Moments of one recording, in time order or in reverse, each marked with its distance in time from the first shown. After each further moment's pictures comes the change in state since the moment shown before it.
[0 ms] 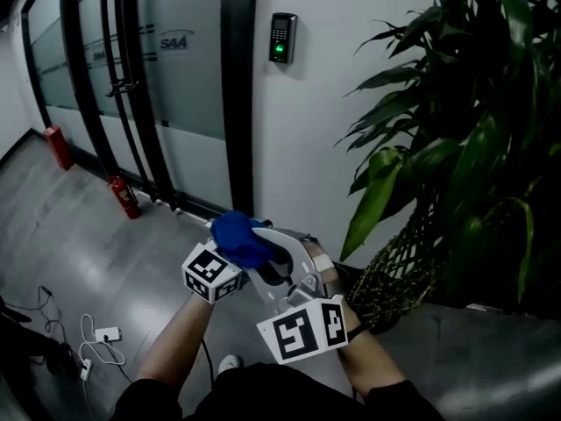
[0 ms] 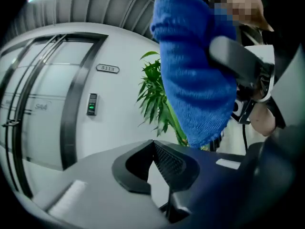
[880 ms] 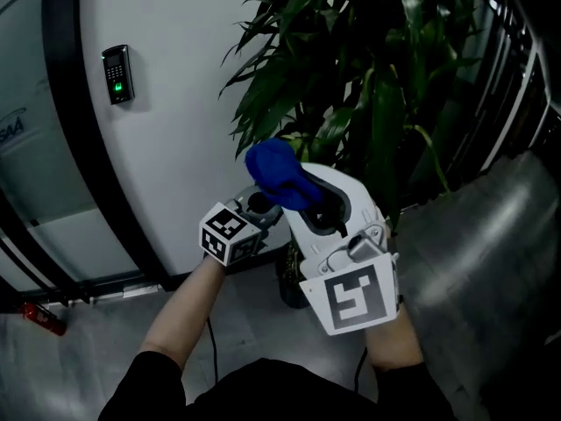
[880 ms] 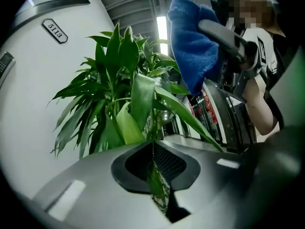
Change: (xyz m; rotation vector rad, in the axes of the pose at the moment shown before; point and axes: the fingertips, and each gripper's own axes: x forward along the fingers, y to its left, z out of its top) left arm 0.164 -0.118 0.082 -0.052 -0.180 -0.817; right arm -0.077 -0.171 0.018 -0.118 0.419 -0.707
